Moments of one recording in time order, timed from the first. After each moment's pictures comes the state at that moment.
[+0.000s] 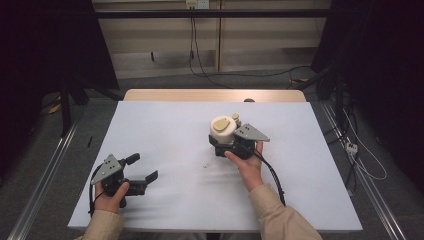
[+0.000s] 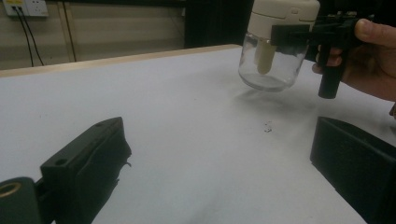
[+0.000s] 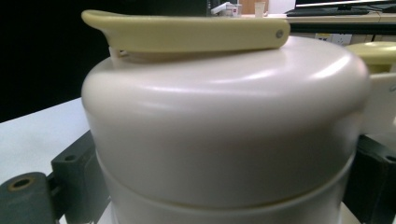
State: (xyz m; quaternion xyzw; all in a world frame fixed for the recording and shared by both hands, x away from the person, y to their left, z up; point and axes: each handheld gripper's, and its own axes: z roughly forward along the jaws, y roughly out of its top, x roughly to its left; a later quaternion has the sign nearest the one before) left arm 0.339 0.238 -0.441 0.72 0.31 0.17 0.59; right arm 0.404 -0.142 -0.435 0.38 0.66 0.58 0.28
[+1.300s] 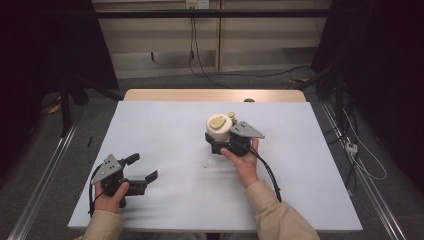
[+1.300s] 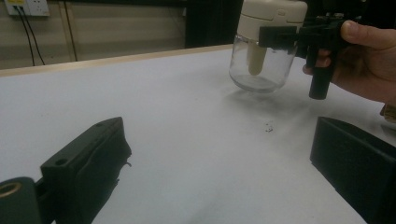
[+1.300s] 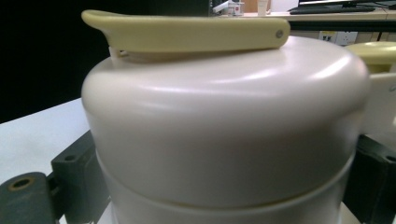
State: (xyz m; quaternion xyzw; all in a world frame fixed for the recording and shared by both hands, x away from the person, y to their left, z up) left arm 0.339 0.240 -0.441 0.72 0.31 0.18 0.59; right arm 0.416 -0.132 -0.438 0.38 0.66 0.58 0.28
